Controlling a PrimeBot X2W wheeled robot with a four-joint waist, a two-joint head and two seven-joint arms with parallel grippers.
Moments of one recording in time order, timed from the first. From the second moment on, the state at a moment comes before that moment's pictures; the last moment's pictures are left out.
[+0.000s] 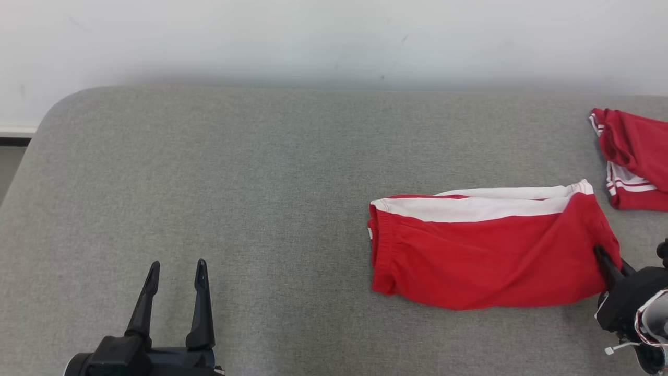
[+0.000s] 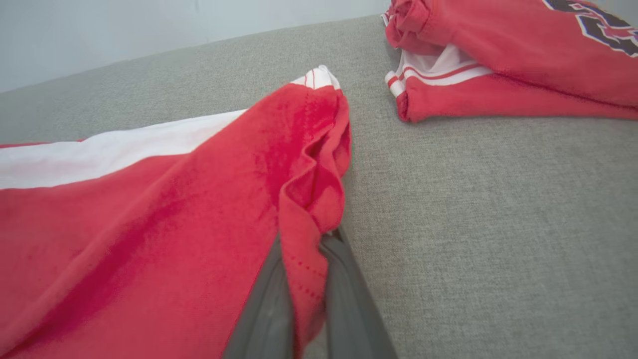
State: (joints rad) left arm -0.05 0.05 -0.04 0.07 -0.18 -0.07 -0.26; right arm -0.53 -0.62 0.70 0.86 1.10 0.13 -0.17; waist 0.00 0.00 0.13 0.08
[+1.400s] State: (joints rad) left arm -0.07 0.05 -0.09 0.07 -0.23 -0.05 -0.26; right arm -0.35 -0.30 0.55 0.30 0.63 0.13 0.05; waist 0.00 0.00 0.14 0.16
